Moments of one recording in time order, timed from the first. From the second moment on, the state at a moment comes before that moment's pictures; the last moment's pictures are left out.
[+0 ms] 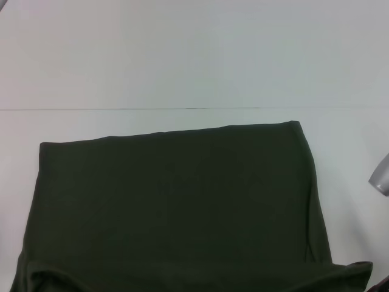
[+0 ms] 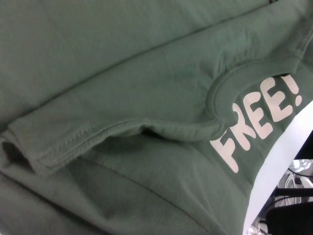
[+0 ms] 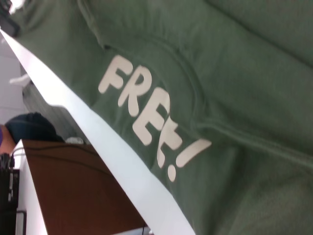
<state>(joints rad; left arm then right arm) -0.59 -2.00 0.52 0.94 2.85 2.07 -2.06 0.70 1.99 -0.91 -0.70 -2.55 -1.87 2.24</state>
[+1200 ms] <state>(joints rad) -0.60 -1.99 0.17 0.86 2.50 1.68 -2.16 0.71 2.01 -0.52 -0.51 -2.28 -1.25 2.18</state>
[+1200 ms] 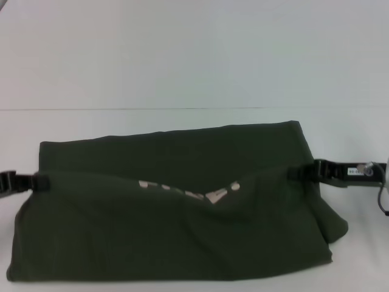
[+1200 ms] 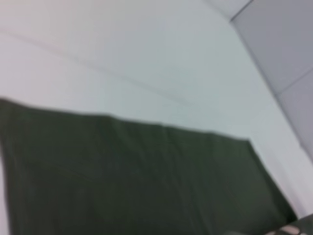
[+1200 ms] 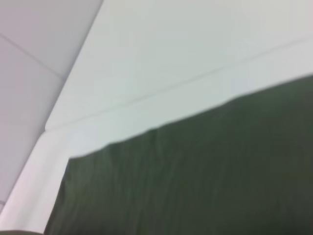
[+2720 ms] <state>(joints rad) -0.59 -2.09 0.25 0.70 2.17 1.10 -1.99 0.82 2.10 -0.58 -0.40 -1.92 -0.75 1.98</state>
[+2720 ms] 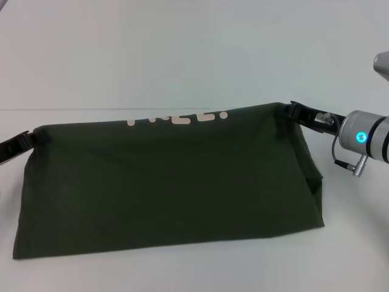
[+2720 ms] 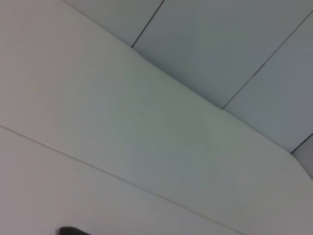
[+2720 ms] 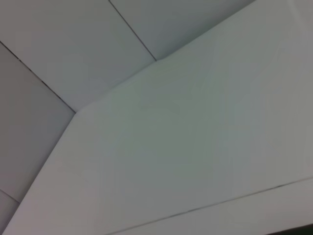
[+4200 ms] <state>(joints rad) -0.61 -2.15 0.29 0.64 1.98 0.90 -1.85 0.84 2.10 -0.58 -0.34 -1.82 -0.67 1.89</state>
